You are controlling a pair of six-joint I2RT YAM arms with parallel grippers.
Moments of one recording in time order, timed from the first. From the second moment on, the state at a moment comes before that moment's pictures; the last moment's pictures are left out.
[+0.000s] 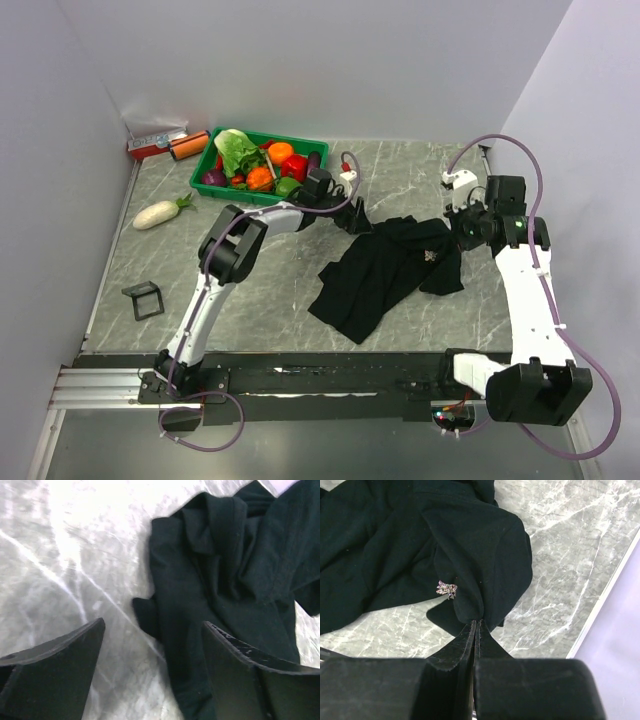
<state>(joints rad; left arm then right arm) -0.60 2.45 1.77 0.23 0.75 -0.23 -0.10 1.12 1.19 -0.94 -0.25 -0.49</state>
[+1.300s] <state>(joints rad) -0.33 1.12 1.12 -0.85 0.73 0.67 -0.12 1.29 1.26 -0.64 -0.34 -0.37</state>
